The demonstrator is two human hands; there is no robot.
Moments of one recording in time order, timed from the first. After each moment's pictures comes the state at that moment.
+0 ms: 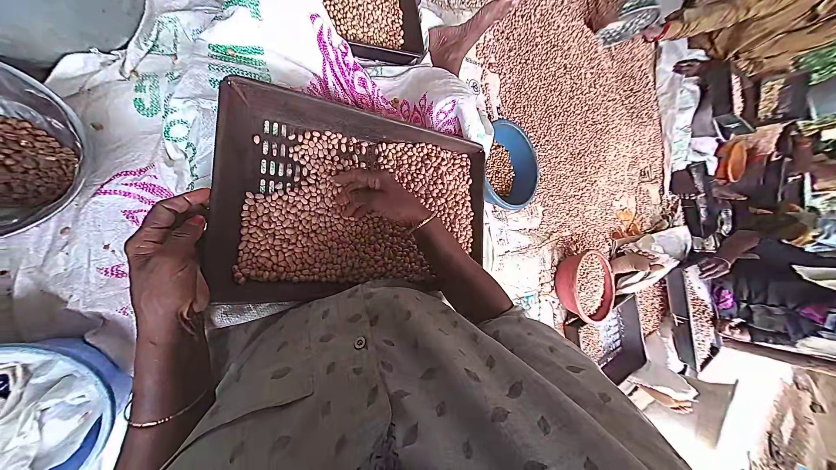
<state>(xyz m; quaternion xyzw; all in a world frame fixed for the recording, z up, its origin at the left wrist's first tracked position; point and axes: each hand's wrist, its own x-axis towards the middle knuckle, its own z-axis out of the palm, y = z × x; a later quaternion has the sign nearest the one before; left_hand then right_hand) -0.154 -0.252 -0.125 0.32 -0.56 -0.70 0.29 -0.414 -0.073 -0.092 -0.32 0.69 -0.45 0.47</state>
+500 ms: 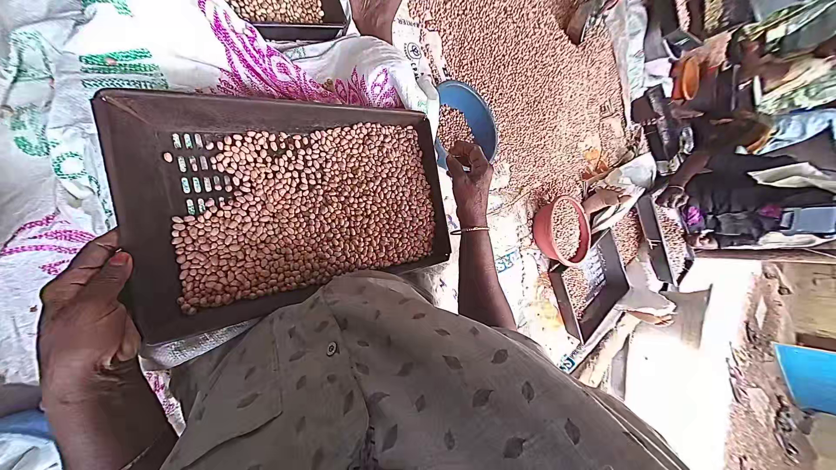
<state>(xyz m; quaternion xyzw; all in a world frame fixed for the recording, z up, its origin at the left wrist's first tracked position) -0.147 -0.268 -0.139 0.31 -0.61 -0.71 0.20 -0.469 0.111 -0.076 -0.11 0.88 -0.47 -0.07</state>
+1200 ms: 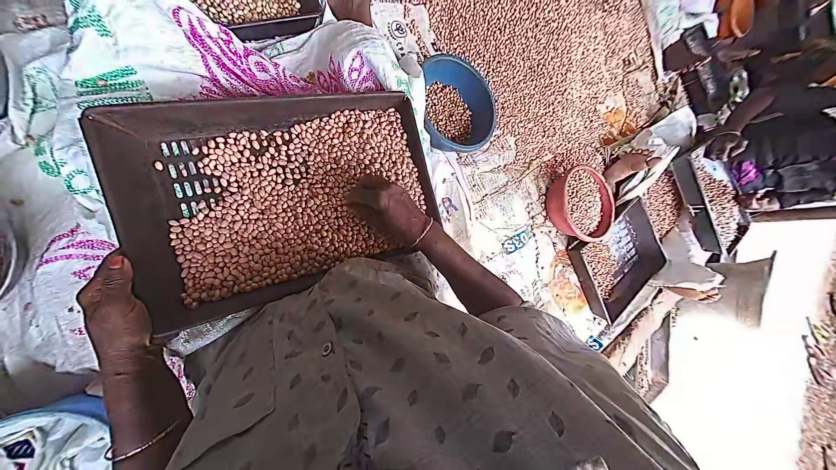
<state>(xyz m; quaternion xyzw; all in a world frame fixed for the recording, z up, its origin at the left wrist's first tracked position) -0.152 -0.247 -0.138 0.37 -0.66 -0.61 0.23 -0.397 0.058 -0.095 -0.51 0.82 -0.27 0.06</state>
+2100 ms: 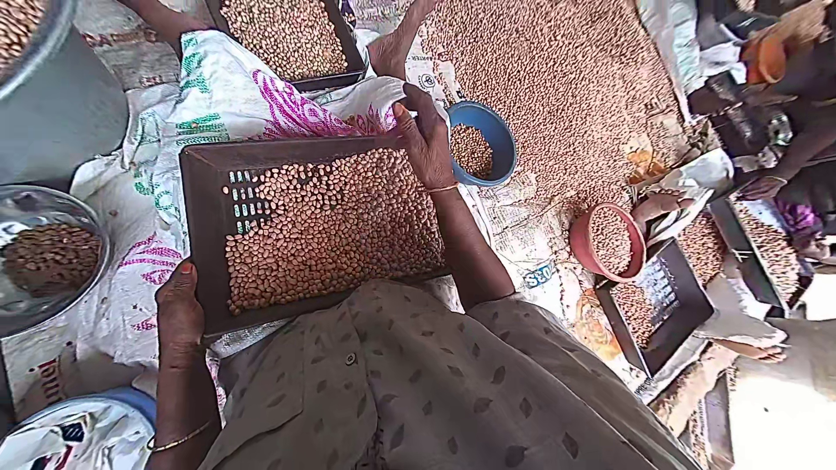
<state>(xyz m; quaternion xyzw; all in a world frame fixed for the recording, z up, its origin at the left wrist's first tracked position) -0.152 -0.243 -0.132 0.39 -0.65 -0.61 0.21 -0.482 -0.007 -0.029 -0.35 0.79 -0.51 -0.06</state>
